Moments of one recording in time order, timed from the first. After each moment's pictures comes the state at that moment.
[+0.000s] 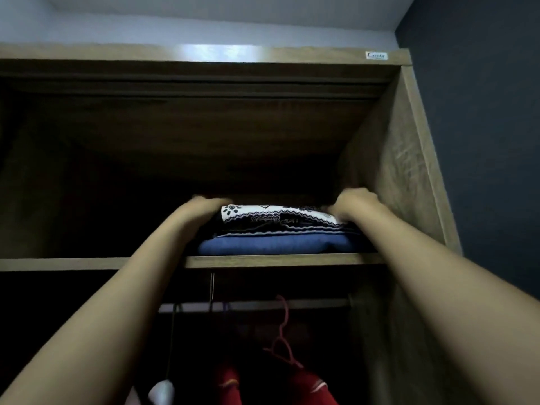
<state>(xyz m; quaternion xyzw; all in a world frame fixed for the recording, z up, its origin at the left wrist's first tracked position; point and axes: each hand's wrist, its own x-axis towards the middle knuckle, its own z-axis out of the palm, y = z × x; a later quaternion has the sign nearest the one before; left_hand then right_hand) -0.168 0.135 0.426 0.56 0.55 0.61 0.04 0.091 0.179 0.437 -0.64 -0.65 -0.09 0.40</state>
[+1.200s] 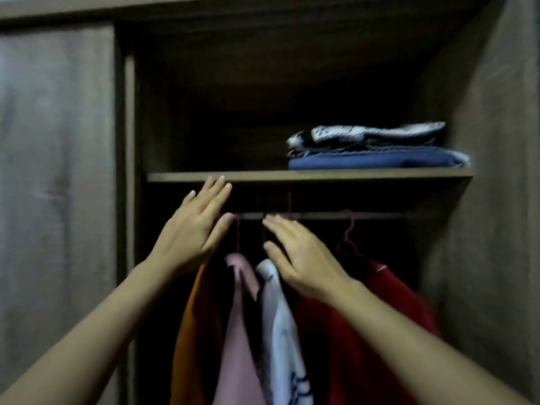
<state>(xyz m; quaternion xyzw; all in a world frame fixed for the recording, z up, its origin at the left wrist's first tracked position) -0.278 -0.044 0.245 0.66 0.52 0.35 -0.41 -0.073 0.037 0.214 -0.16 -0.87 -0.12 0.44</state>
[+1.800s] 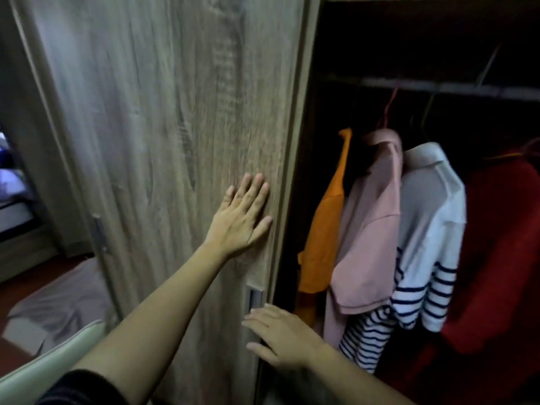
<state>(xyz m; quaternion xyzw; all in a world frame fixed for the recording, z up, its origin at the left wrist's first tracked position) -0.460 -0.115 -0.007 0.56 0.66 0.23 -0.44 -0.263 -0.084 -0.102 0.01 -1.00 0.06 0.02</state>
